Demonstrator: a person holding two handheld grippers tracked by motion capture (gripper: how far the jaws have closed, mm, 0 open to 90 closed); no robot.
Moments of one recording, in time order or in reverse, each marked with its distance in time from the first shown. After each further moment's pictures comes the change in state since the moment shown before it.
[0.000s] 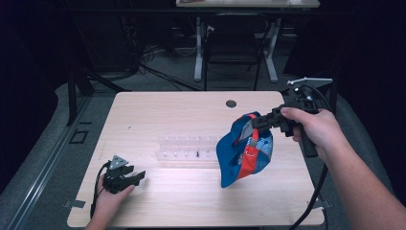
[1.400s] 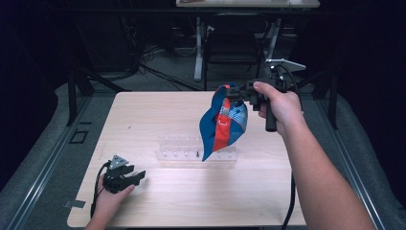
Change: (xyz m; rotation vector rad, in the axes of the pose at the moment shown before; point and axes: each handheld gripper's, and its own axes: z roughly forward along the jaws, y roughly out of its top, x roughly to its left) left arm 0.000 0.001 0.001 -0.004 -0.003 -0.001; right arm 0.024 0.051 0.048 -0.140 0.200 0.001
